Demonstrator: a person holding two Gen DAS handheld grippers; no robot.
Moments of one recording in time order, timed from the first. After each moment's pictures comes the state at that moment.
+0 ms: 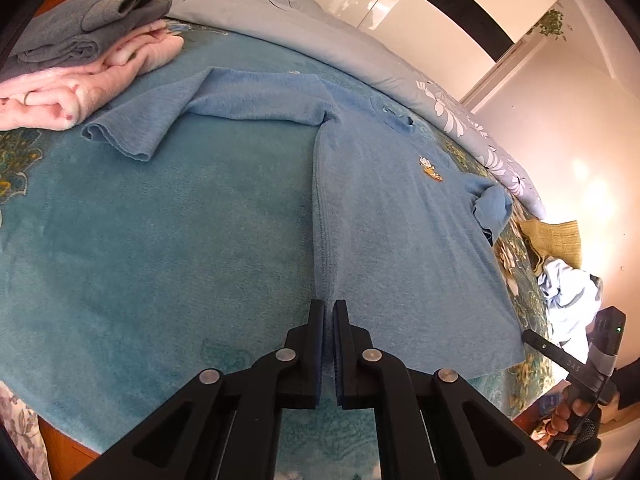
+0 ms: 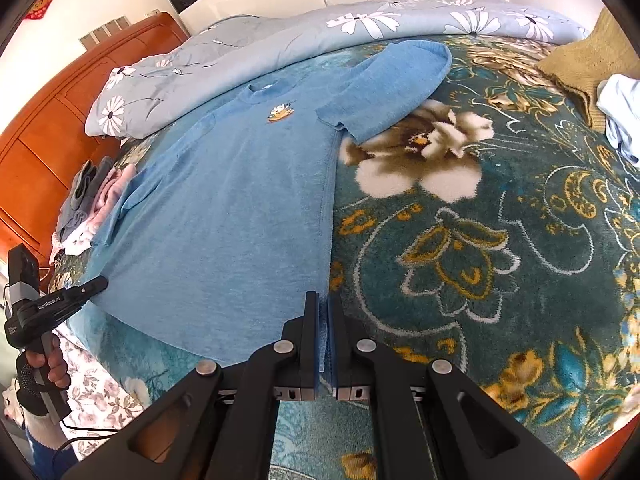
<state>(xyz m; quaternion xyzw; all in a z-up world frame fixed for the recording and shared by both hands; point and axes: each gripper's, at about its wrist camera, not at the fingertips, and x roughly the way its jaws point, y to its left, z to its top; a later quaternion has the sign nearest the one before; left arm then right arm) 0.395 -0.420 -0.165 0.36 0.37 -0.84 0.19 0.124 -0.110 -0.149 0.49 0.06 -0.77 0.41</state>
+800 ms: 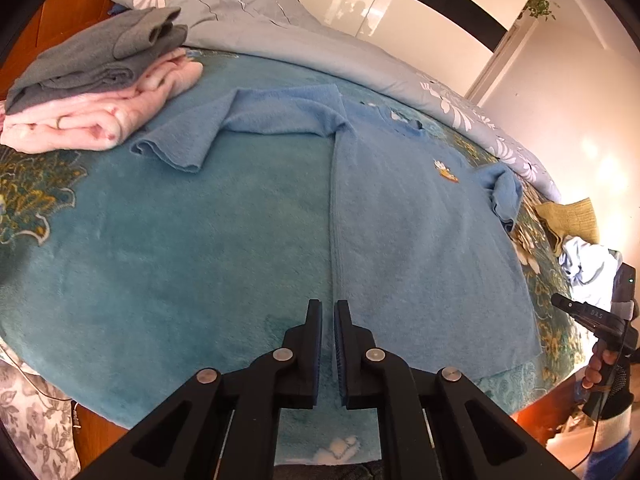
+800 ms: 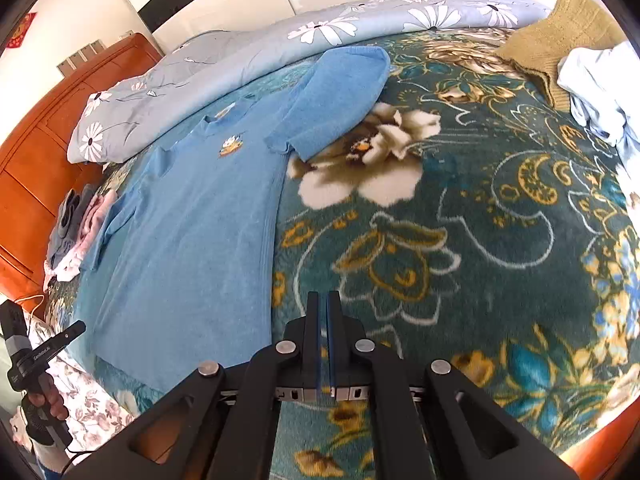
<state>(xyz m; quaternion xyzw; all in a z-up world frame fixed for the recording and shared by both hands) 0.421 -0.423 -0.157 0.36 0.31 -0.85 0.24 0.085 -0.089 -0.151 0.50 0.02 -0.78 0.37</state>
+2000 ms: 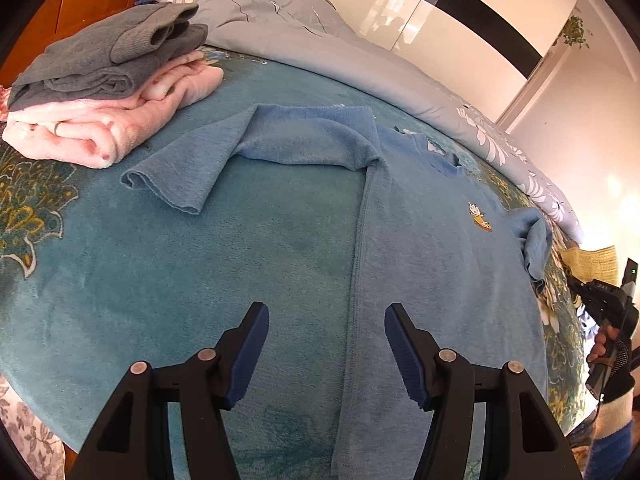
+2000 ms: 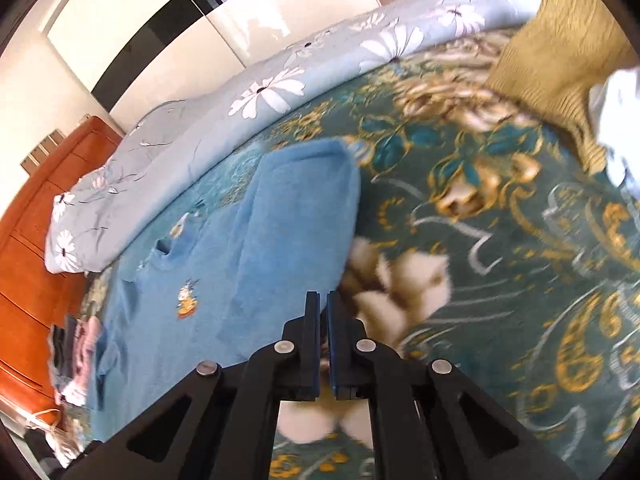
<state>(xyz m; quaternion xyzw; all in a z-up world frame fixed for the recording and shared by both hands) 0.383 -0.460 -0.165 0.35 0.34 -0.83 0.28 -0.048 -0.122 -0.127 0.46 -0.07 -0.83 0.29</state>
